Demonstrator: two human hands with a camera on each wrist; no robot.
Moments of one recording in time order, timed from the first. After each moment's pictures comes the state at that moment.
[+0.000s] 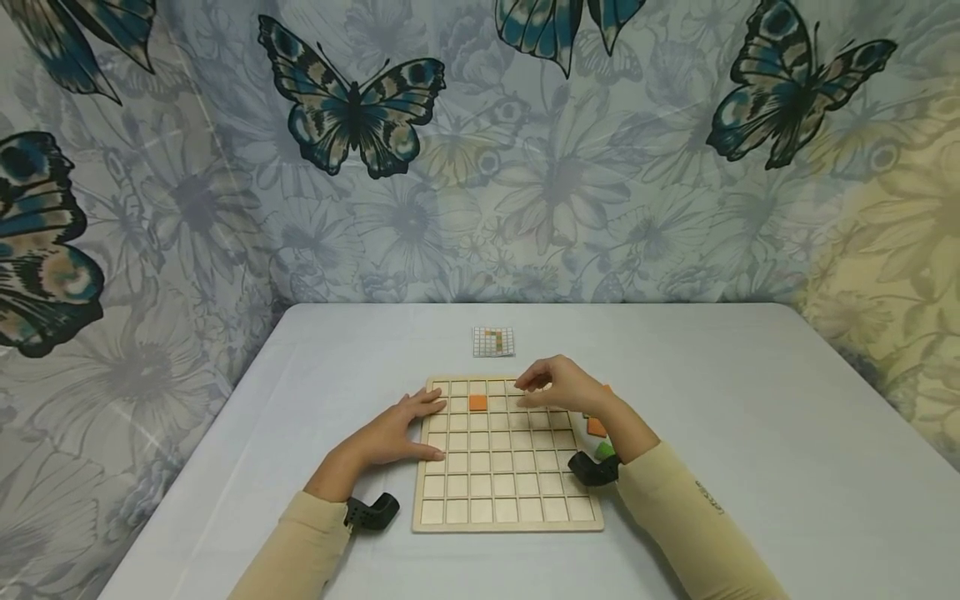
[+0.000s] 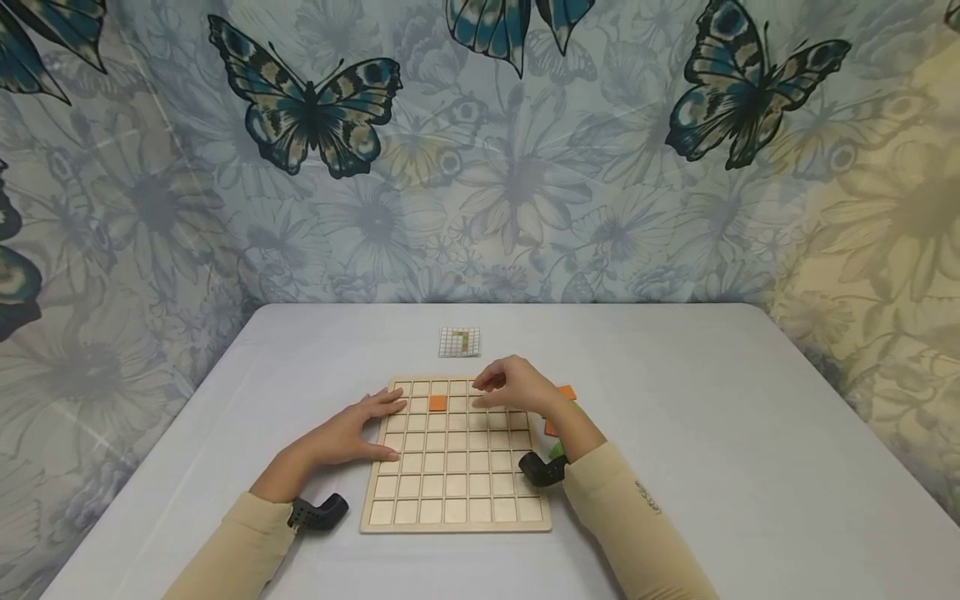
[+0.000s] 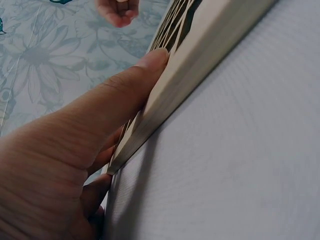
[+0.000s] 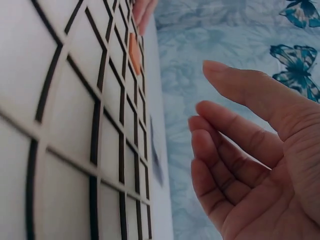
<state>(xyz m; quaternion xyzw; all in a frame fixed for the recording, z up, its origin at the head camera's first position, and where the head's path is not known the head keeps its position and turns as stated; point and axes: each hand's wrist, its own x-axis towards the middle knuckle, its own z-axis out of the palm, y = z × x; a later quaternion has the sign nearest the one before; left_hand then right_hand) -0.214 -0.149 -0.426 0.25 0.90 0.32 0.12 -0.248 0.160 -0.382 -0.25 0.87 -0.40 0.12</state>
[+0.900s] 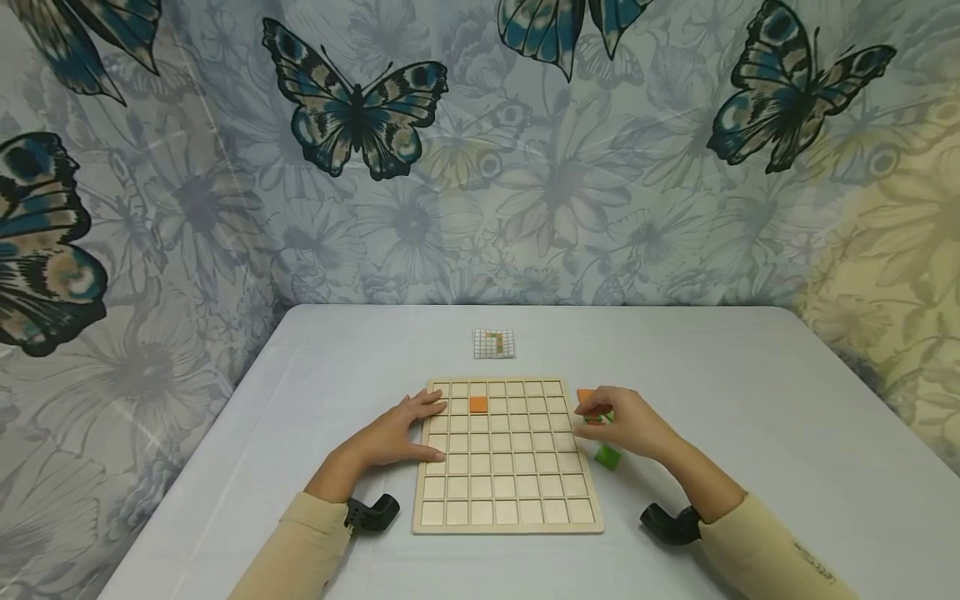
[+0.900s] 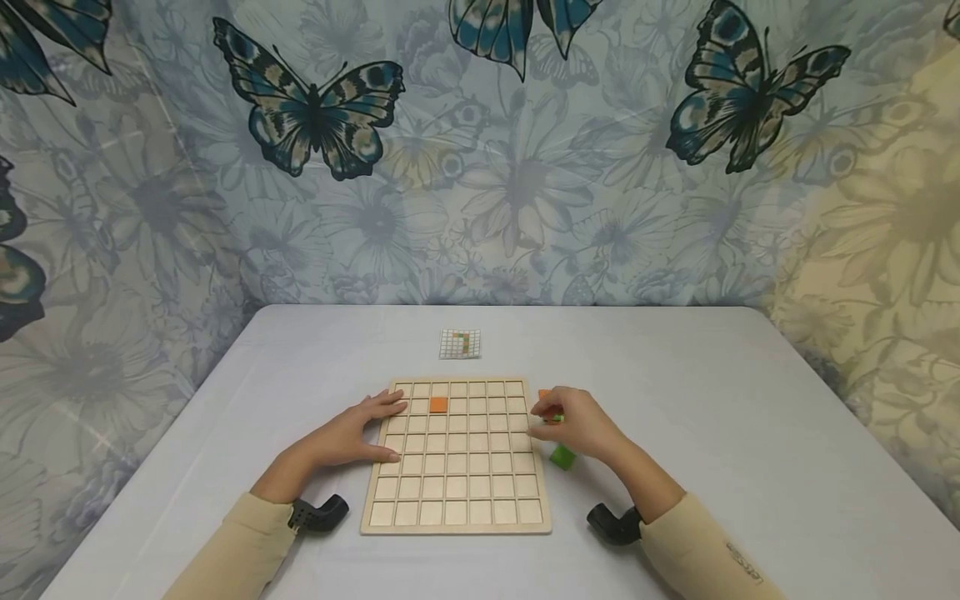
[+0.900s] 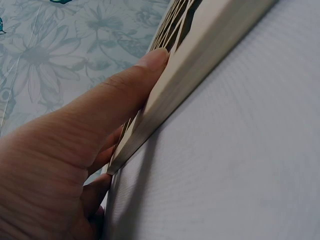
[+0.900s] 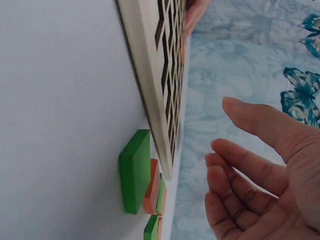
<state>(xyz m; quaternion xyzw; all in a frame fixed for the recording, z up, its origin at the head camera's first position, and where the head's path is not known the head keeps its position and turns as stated) -0.215 -0.149 -0.429 0.25 0.91 0.32 0.12 -0.192 0.215 -0.384 -0.18 0.93 -0.33 0.03</state>
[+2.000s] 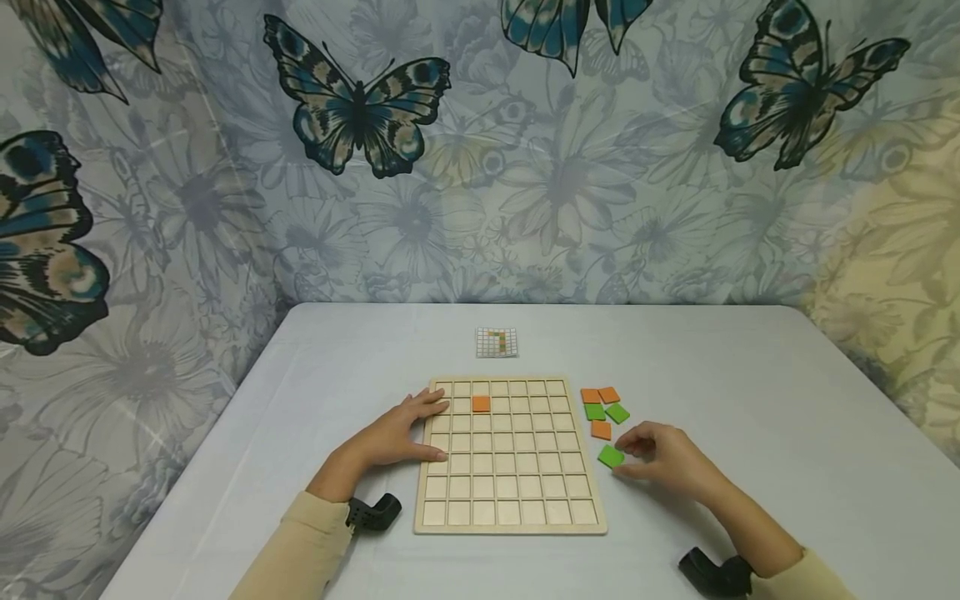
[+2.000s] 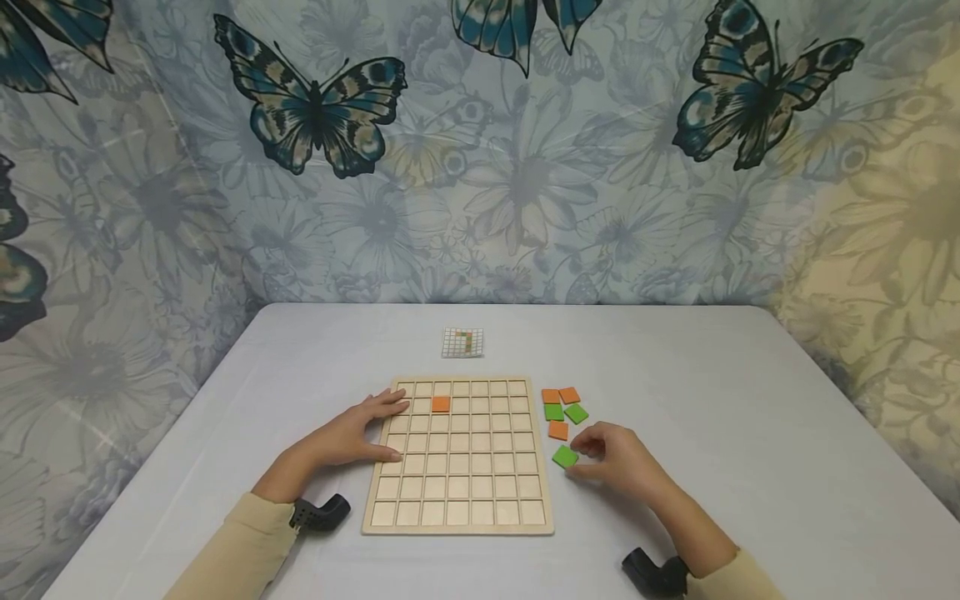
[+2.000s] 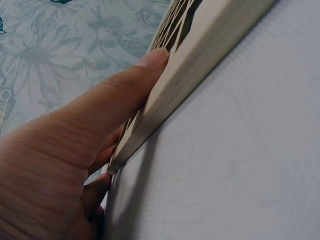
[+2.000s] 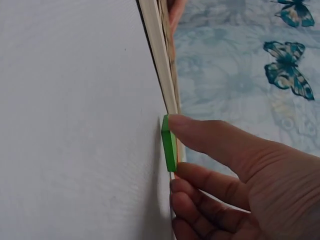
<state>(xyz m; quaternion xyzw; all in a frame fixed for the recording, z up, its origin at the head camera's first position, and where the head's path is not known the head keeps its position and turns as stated) -0.214 -0.150 -0.427 0.25 0.90 0.32 0.12 -0.156 0.247 -0.405 -0.10 0.94 -0.32 0.05</state>
